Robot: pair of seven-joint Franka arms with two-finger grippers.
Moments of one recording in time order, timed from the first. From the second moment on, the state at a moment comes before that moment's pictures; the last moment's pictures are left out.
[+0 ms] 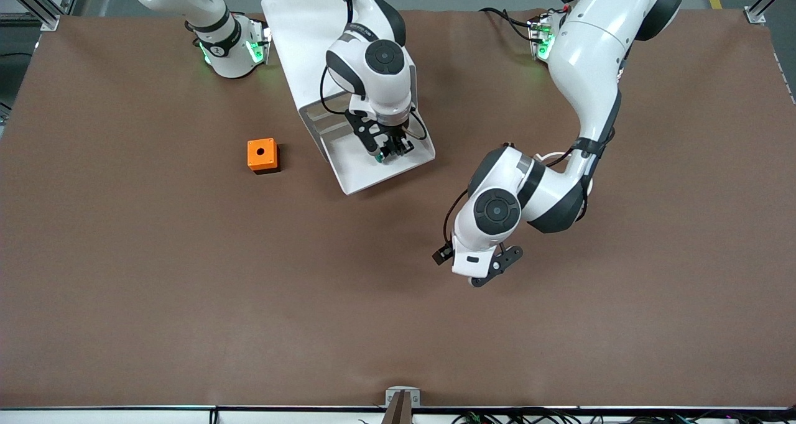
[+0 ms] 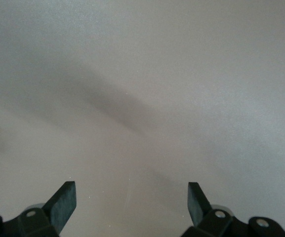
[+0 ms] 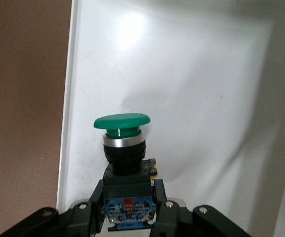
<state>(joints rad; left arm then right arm) -0.43 0.84 -0.17 -1.17 0.04 1.96 -1.16 0.97 0.43 -0.05 -1.86 0.08 2.31 1.91</state>
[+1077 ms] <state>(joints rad) -0.43 0.84 -0.17 -1.17 0.04 1.96 -1.16 0.99 0.43 -0.05 -1.86 0.08 2.31 1.95</state>
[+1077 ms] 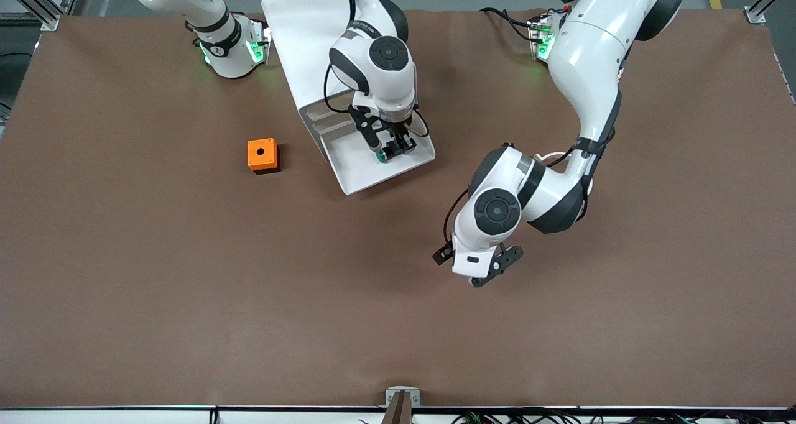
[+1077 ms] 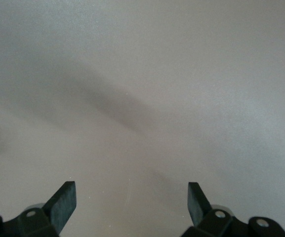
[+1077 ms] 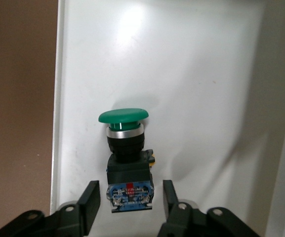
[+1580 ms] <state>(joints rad) -0.43 0.84 -0.17 -1.17 0.04 1.96 -1.16 1.00 0.44 -0.05 -1.85 0.07 2.31 1.90</state>
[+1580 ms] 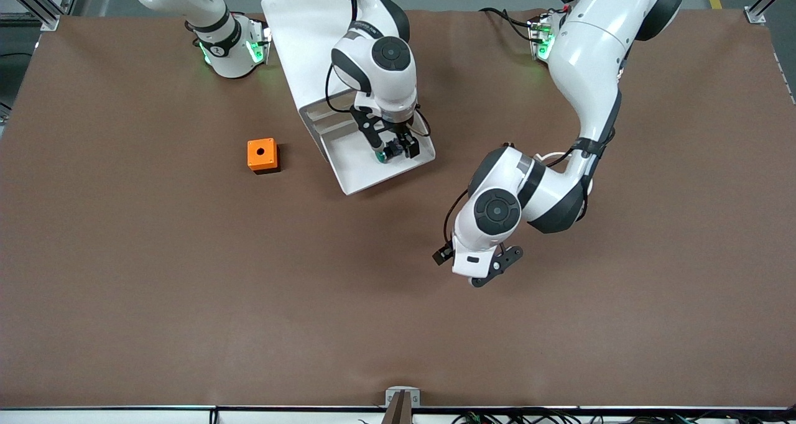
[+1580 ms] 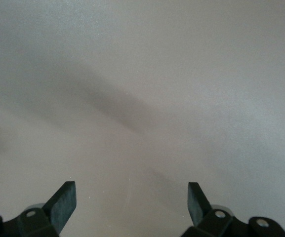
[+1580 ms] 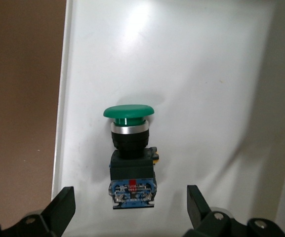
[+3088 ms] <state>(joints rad) -0.45 0.84 -0.17 -1.17 0.04 1.95 -1.16 0.56 0.25 -0.09 -1.70 0.07 1.82 0.94</state>
